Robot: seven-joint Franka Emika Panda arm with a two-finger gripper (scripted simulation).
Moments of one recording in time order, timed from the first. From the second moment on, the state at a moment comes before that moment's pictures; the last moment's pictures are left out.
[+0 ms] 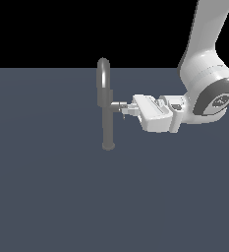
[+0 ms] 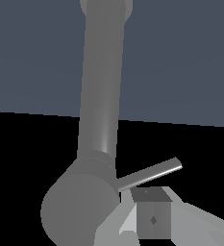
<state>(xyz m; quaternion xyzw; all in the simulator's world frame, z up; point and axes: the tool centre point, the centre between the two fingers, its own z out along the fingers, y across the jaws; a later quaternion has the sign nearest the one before) -0.031 -0.033 0.173 -0.52 0.47 0.49 0.51</state>
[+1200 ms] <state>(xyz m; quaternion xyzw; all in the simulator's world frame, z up) 0.002 -0.044 0.129 -0.51 0.49 0.49 0.50</state>
